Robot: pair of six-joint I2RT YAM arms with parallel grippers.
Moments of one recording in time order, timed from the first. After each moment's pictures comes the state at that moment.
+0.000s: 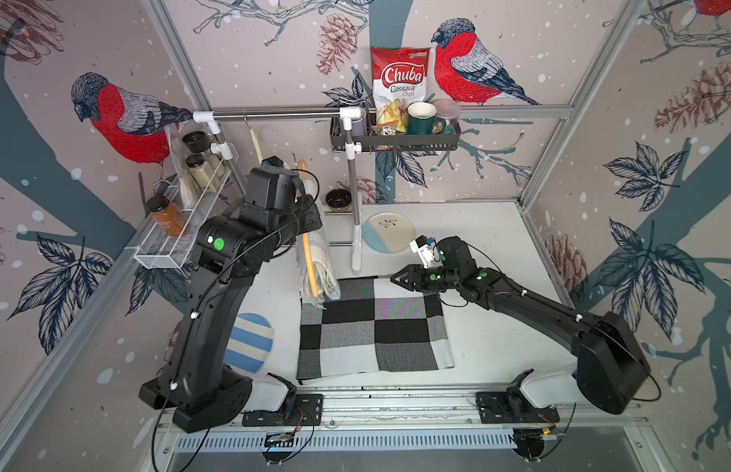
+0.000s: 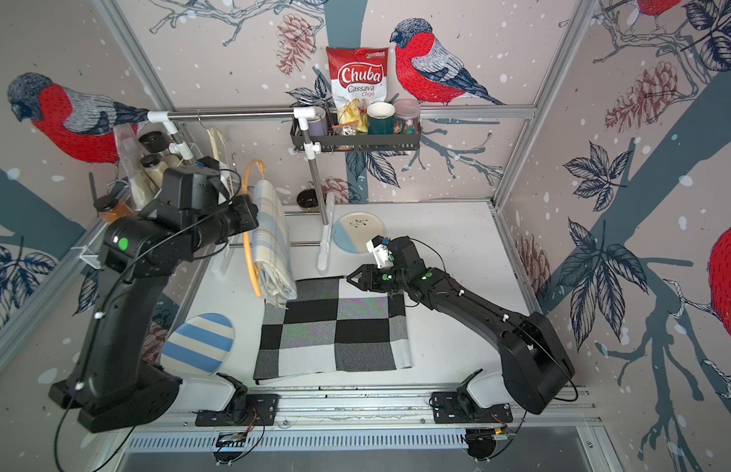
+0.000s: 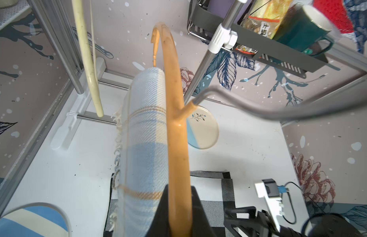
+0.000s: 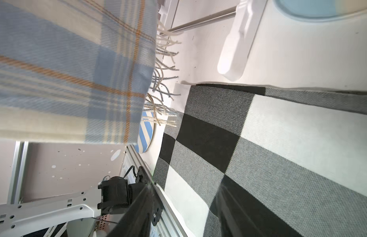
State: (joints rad) left arm -0.42 1.44 2.17 -1.32 -0.21 -0.52; right arm 0.66 1.39 0.93 -0.15 -0.57 0.65
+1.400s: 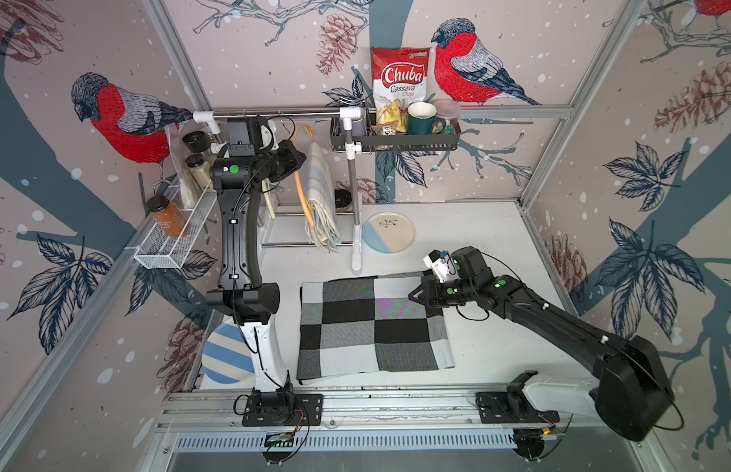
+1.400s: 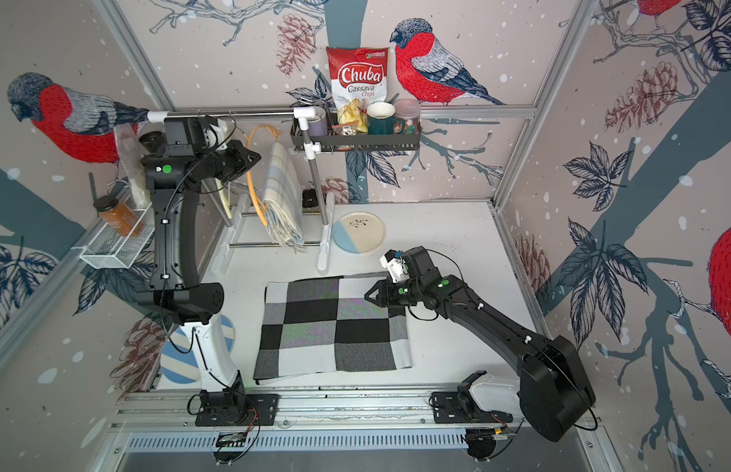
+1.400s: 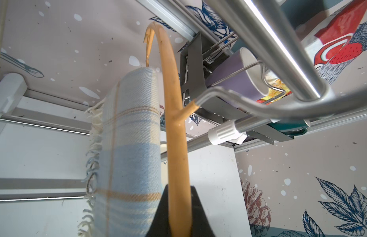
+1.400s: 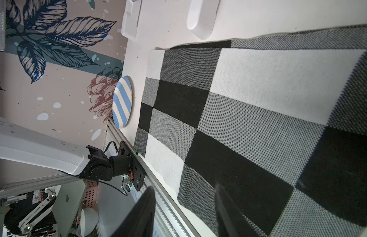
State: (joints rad) left arm 0.03 2.04 2.70 -1.12 0.45 -0.52; right arm 0.61 1.28 0.85 -0.40 -0.58 0.52
